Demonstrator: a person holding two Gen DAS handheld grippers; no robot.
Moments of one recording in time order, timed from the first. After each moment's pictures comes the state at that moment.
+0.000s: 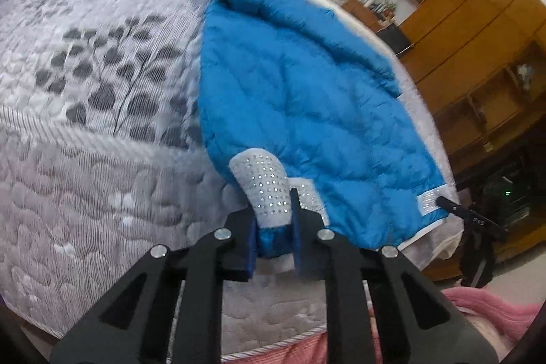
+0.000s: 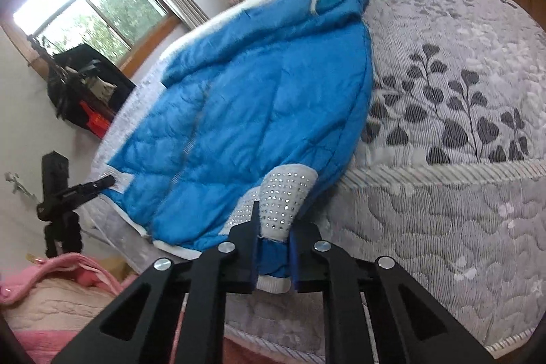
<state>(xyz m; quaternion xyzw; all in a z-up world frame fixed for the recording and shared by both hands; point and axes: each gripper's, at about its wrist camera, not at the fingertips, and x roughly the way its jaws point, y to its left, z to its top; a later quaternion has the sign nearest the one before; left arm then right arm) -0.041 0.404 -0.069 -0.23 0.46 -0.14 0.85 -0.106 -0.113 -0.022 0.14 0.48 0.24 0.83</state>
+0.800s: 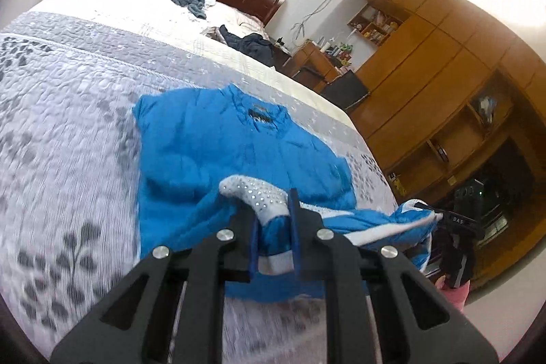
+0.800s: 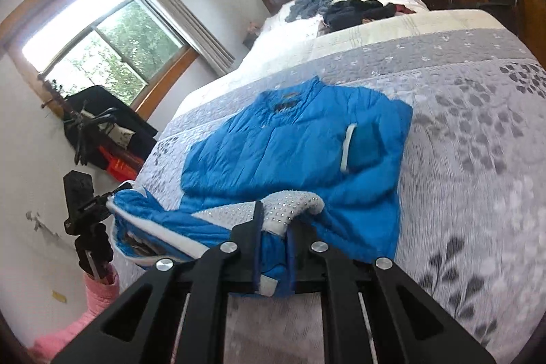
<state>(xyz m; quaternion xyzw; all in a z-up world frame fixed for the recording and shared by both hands) 0.155 0.432 0.019 -0.26 0.38 -0.20 0.87 0.089 -0.107 0.087 0.17 0.45 0.27 0.83</state>
